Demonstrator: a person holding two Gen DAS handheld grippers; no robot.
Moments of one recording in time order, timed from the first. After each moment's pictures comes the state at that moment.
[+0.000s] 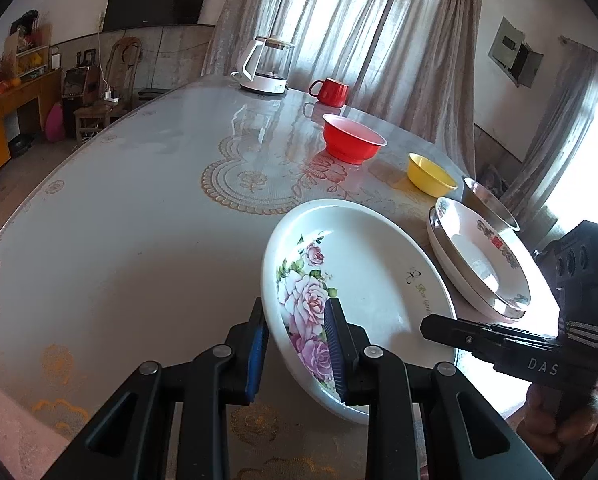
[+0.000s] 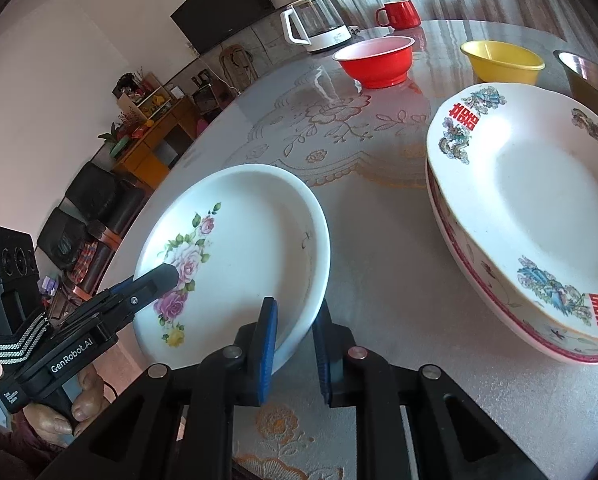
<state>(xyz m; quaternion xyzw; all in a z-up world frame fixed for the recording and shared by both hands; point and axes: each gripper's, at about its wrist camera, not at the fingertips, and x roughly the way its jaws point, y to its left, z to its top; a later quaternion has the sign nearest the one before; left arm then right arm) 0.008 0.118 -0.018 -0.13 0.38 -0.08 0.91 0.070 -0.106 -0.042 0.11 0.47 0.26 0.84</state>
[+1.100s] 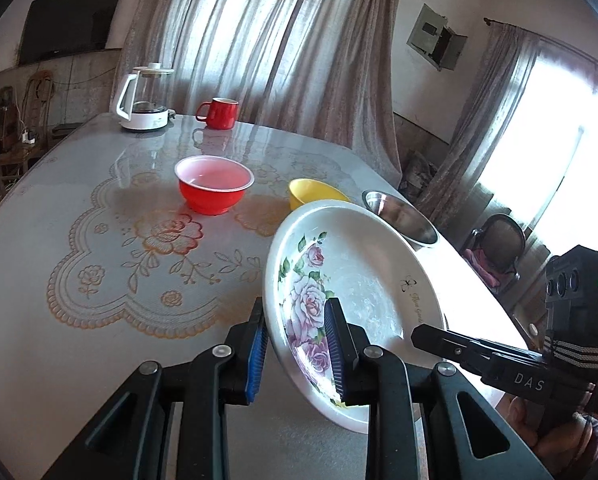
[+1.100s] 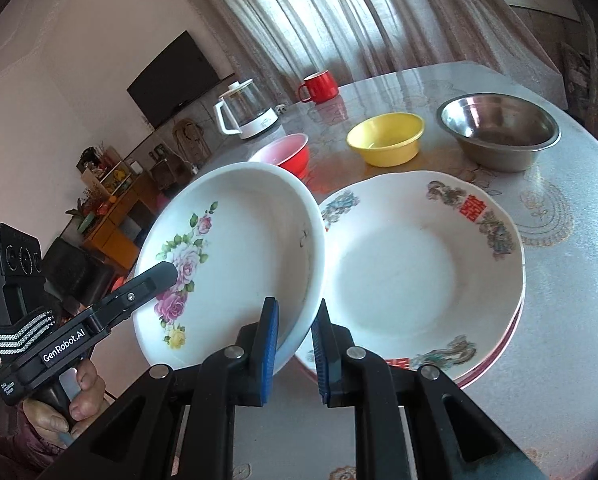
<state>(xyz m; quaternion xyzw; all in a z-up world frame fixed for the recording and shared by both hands) 0.083 0.008 0.042 -0.09 0.34 -0.22 0.91 0.070 -0.212 0.012 0.17 0.39 0.16 0.89</state>
